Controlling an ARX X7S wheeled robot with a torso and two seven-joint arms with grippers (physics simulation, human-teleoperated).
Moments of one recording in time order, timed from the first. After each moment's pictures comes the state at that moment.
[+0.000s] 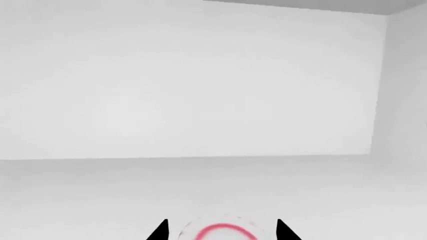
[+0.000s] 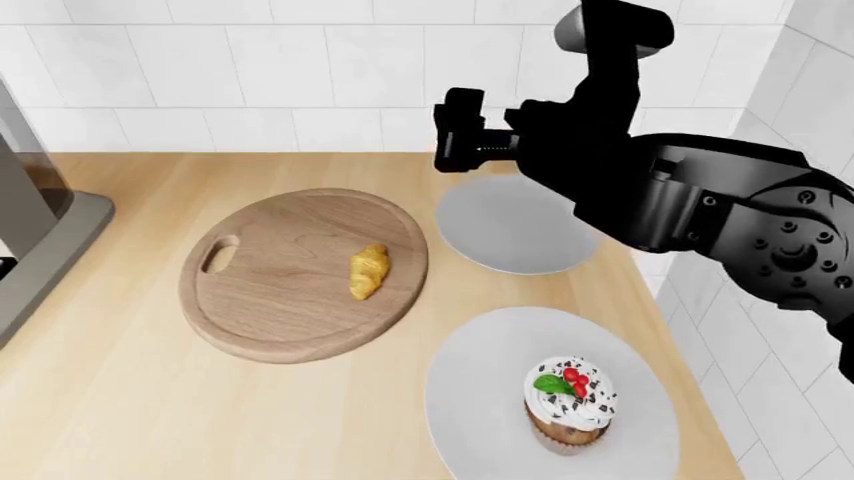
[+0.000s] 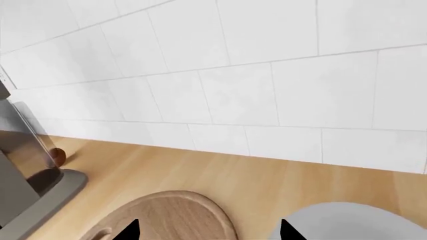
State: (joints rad) left arm -2.32 -0.03 0.01 -1.04 -0.10 -1.08 0.07; right arm 1.54 0.63 -1.25 0.08 1.82 0.33 0.46
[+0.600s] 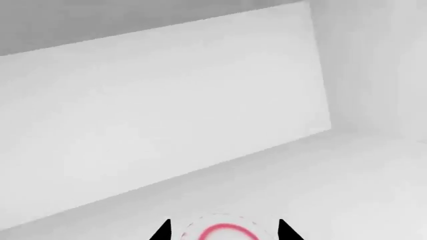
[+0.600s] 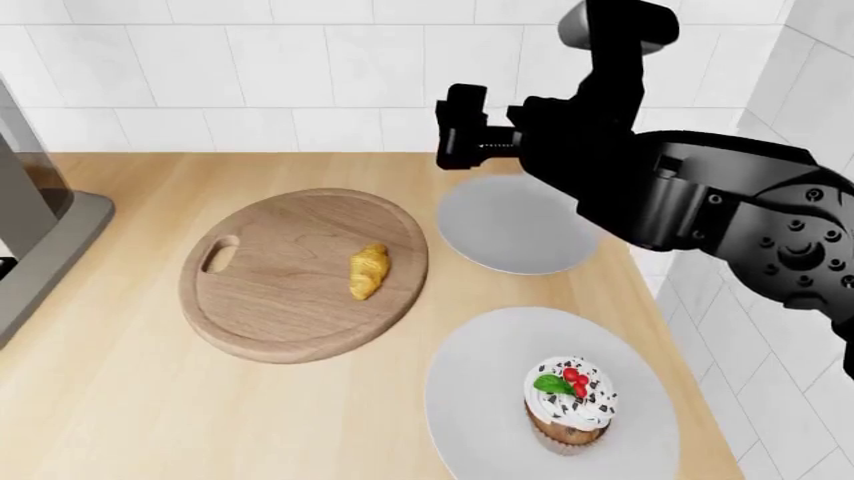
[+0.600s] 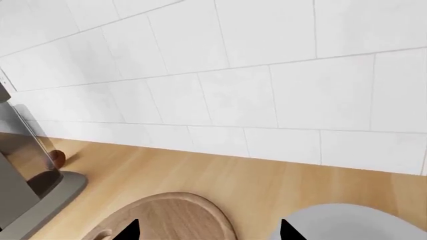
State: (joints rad) left arm -2.35 -0.02 0.36 -1.01 -0.25 -1.05 0.23; right arm 1.55 0.63 -1.24 0.07 1.83 0.34 0.47
